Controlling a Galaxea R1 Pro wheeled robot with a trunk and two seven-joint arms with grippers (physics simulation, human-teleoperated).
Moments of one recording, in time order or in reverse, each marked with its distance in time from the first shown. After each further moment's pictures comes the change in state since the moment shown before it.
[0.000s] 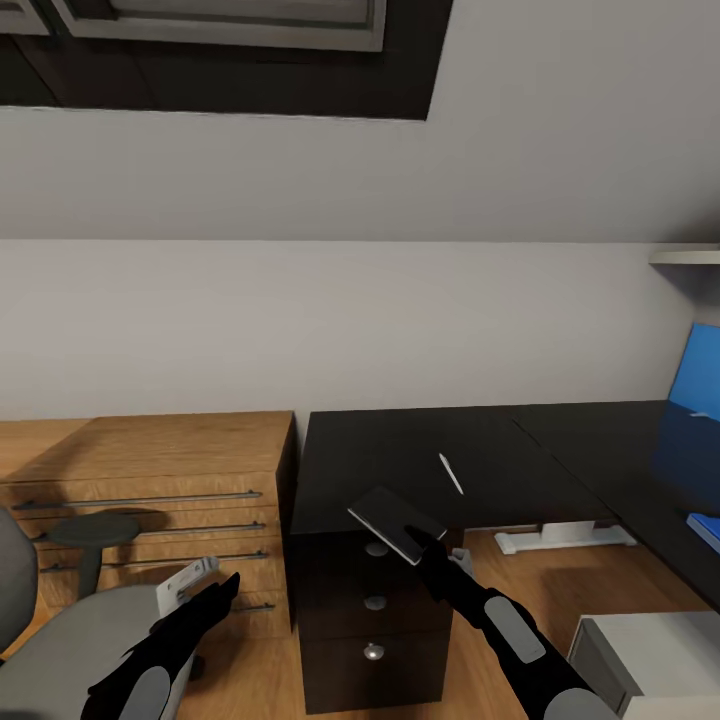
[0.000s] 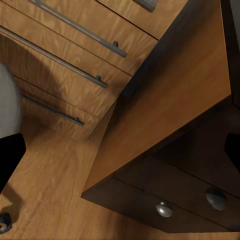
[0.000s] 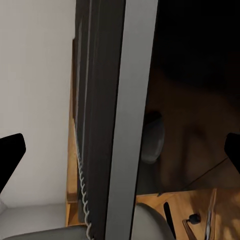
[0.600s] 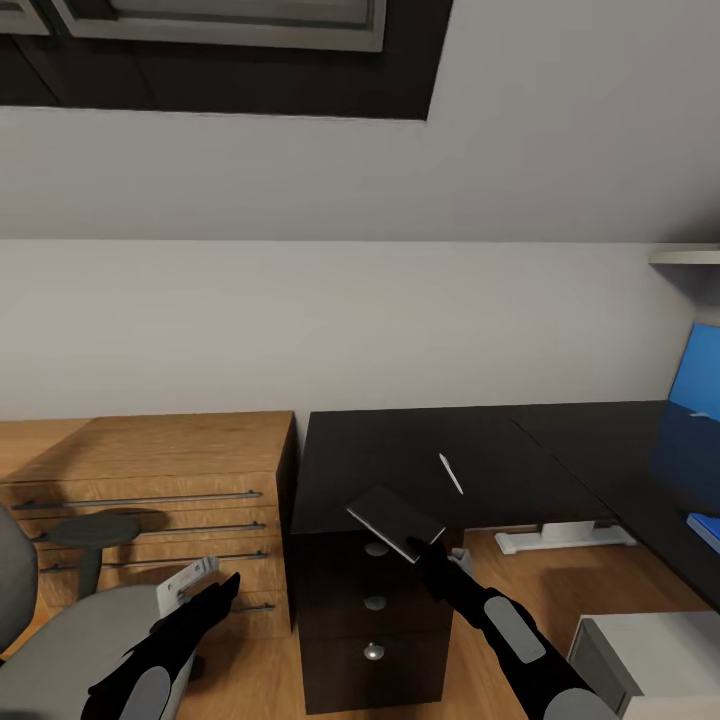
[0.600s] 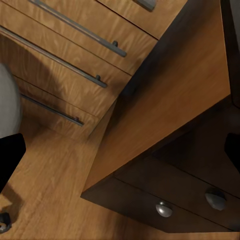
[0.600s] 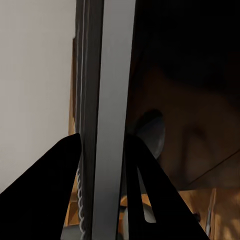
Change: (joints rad) left arm 0.000 -0.001 0.000 0.000 0.000 0.000 0.000; right arm 0.000 0.000 0.002 -0.001 0.001 0.000 0.001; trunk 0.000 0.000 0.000
